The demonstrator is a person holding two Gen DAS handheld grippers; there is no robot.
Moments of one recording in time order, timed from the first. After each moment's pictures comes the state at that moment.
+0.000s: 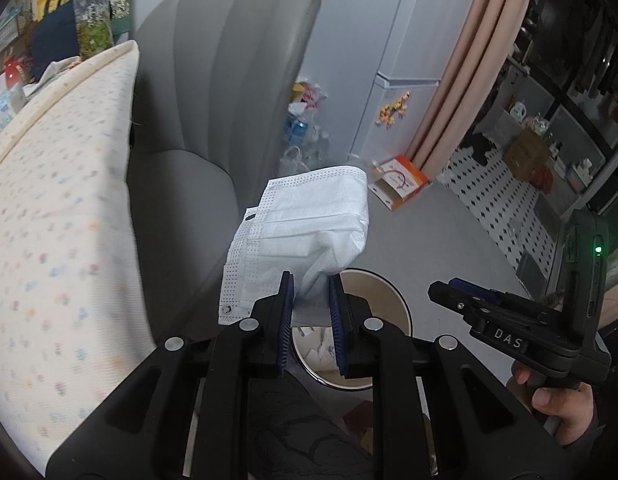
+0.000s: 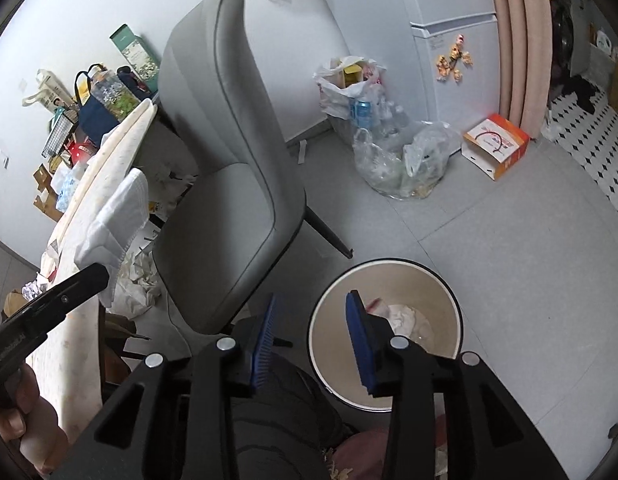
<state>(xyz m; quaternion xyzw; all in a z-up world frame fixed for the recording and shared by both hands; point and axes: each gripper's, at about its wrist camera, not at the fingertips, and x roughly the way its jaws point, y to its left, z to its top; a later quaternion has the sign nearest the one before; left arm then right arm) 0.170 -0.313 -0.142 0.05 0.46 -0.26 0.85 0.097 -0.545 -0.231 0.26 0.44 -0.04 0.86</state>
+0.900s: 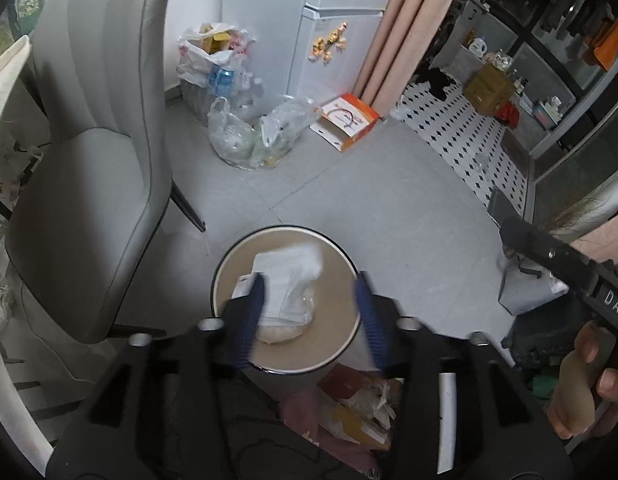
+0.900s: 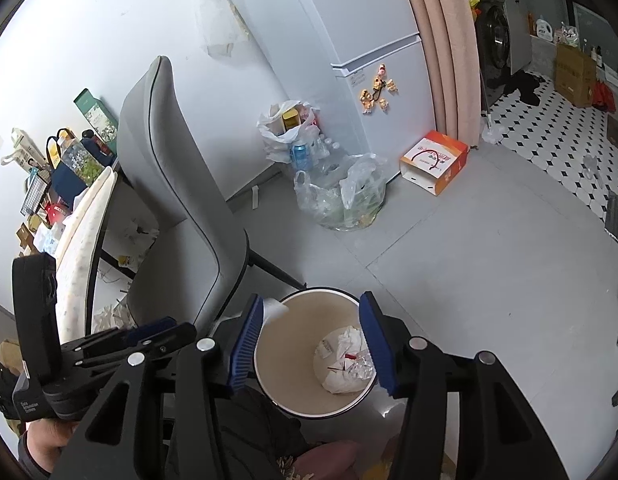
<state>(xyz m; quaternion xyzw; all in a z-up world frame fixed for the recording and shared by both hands) 0.153 -0.413 -0.194 0.10 0.52 -0.33 0.78 0.019 -0.627 -0.203 0.29 0.38 -0.13 0.87</state>
